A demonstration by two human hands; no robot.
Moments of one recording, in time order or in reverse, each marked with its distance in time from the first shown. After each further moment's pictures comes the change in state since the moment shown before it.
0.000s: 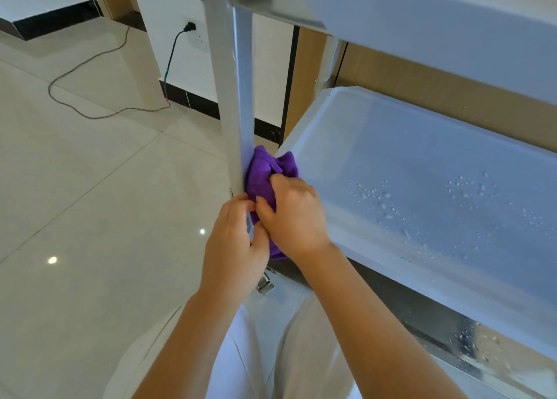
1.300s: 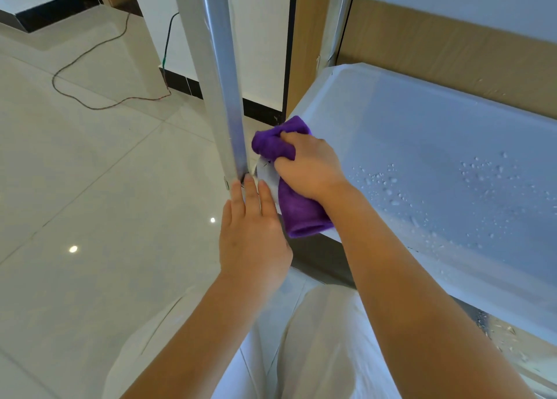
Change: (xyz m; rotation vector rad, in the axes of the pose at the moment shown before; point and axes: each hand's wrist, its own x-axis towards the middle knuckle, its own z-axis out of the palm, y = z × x) left_hand -0.005 0.035 0.022 0.804 -0.363 0.006; right_hand 0.049 0.042 -0.017 0.035 -0.388 0.090
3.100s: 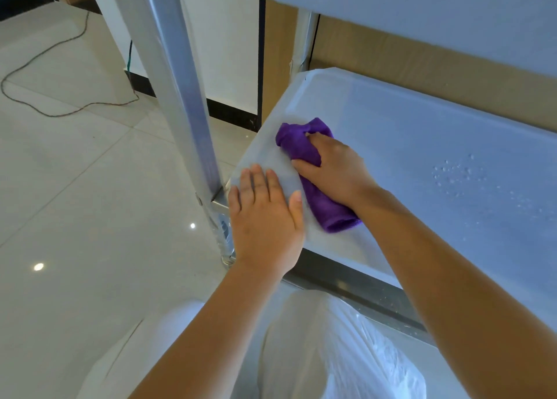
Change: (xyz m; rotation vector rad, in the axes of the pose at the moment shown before) left_hand 0.046 0.037 0.016 -0.172 0.147 0.022; right_hand -0.005 0.058 -0.036 -0.158 0.053 0.060
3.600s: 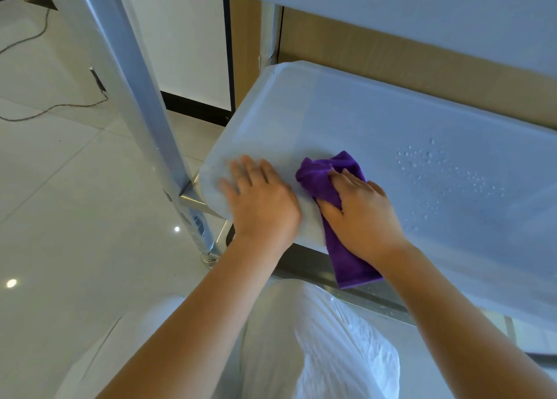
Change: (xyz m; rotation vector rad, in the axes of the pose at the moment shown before) left_hand 0.010 0.037 0.000 0.049 -0.146 -0.022; right_hand -0.099 0.028 -0.013 -0.120 0.082 0.116
